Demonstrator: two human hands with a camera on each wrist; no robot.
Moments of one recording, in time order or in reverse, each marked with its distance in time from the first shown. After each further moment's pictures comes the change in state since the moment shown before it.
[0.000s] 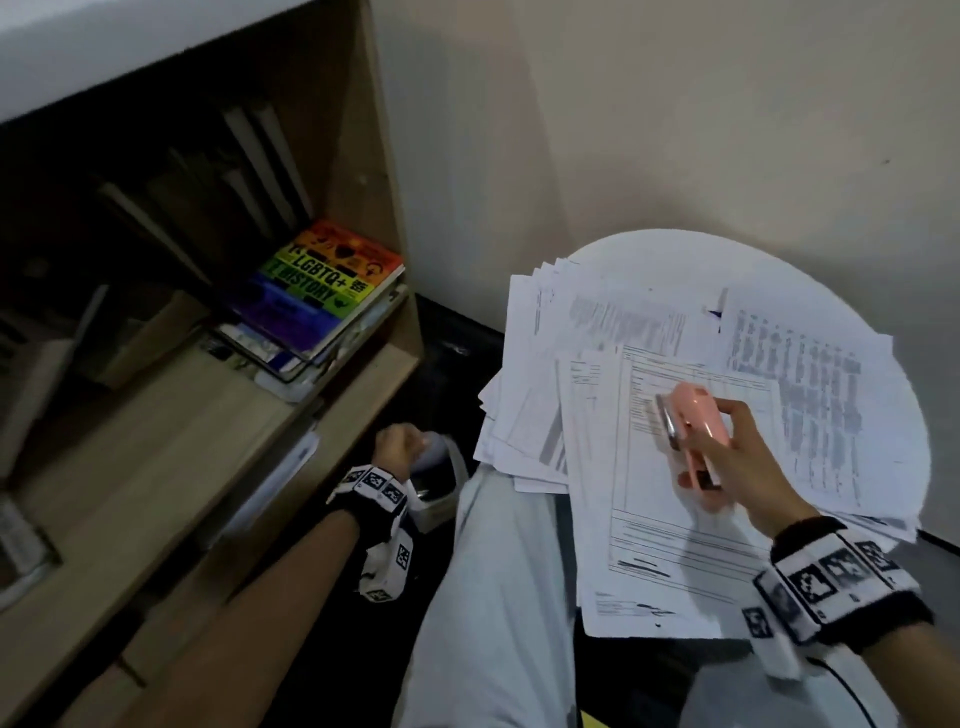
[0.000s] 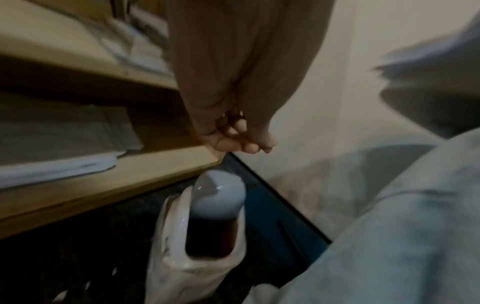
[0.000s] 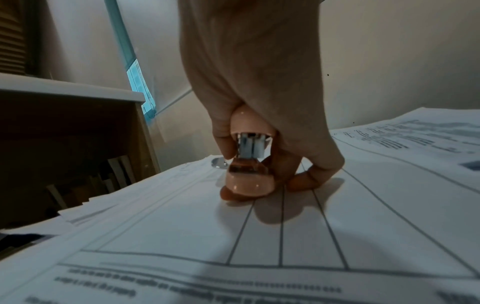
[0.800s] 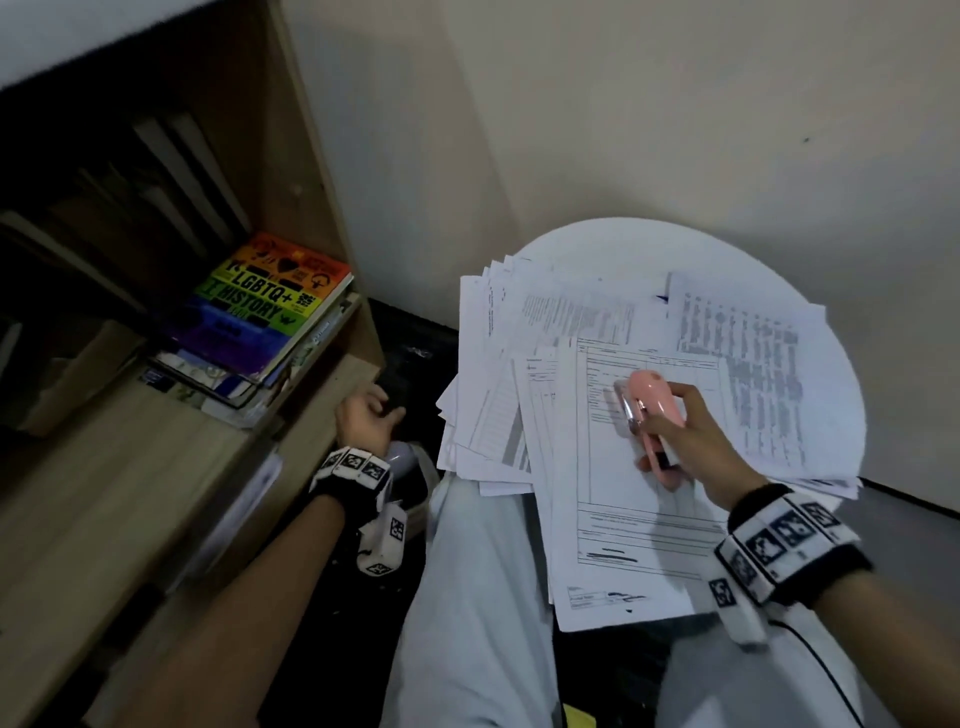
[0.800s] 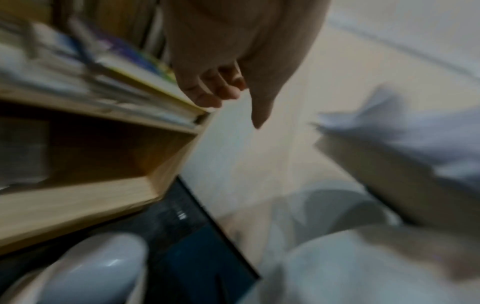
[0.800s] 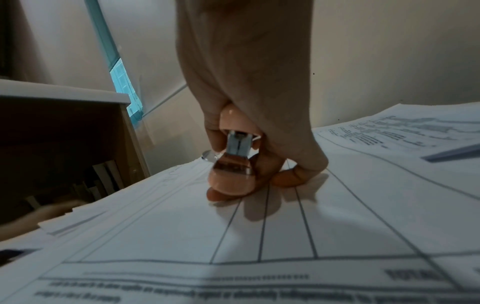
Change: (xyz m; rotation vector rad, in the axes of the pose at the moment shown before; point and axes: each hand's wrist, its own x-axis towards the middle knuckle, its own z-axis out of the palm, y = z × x) left_hand 0.011 0.057 -0.008 -0.045 0.257 0.119; right_hand 0.006 -0.001 -0.002 0.045 0.006 0.069
